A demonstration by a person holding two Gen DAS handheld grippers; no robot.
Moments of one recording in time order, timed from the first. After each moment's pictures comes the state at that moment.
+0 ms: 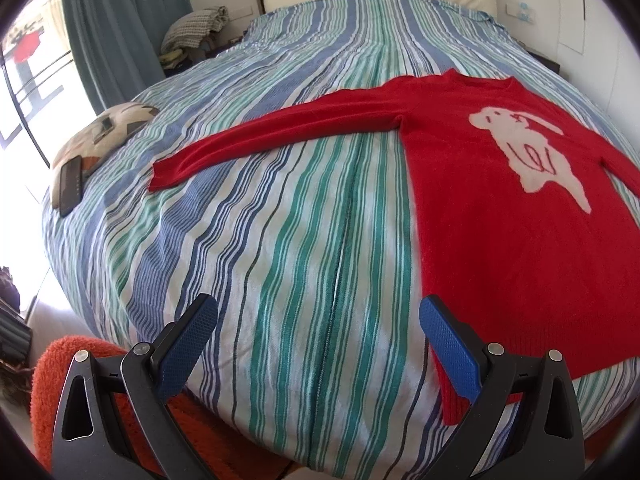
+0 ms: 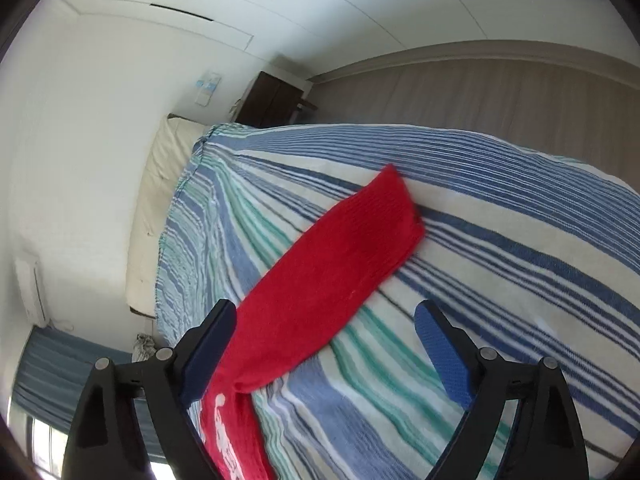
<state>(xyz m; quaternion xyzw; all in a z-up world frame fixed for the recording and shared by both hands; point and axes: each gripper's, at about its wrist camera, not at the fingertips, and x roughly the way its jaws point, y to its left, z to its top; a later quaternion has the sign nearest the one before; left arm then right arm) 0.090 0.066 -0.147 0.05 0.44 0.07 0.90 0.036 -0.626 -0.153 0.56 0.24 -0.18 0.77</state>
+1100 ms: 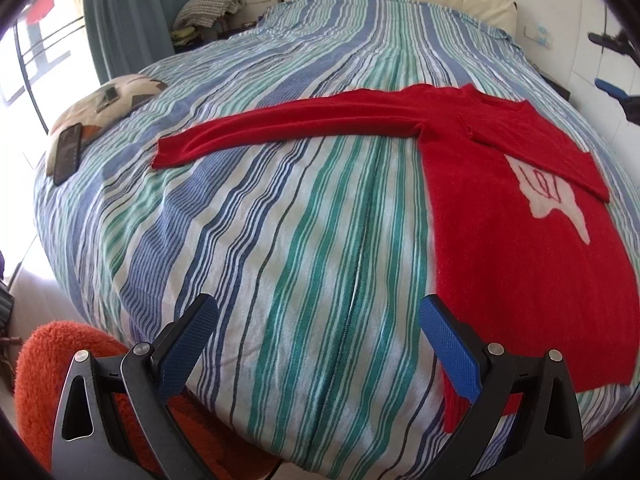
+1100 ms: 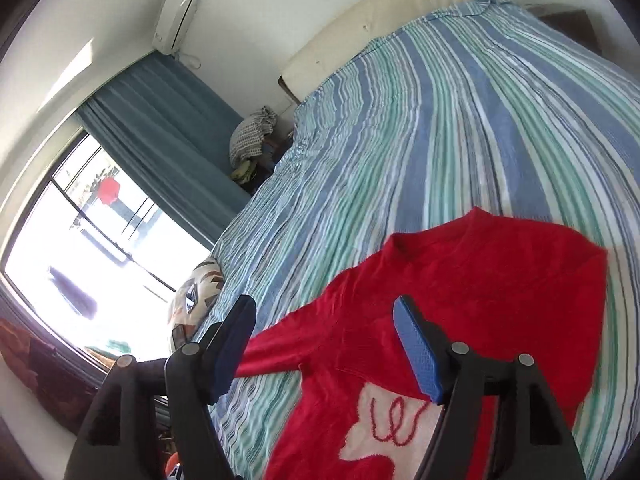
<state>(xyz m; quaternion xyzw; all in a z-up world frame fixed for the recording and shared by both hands) 0.095 0.091 -0.146 -0.02 0.45 0.07 0.89 0.291 -0.286 -0.026 0.27 0.36 0.22 0.86</state>
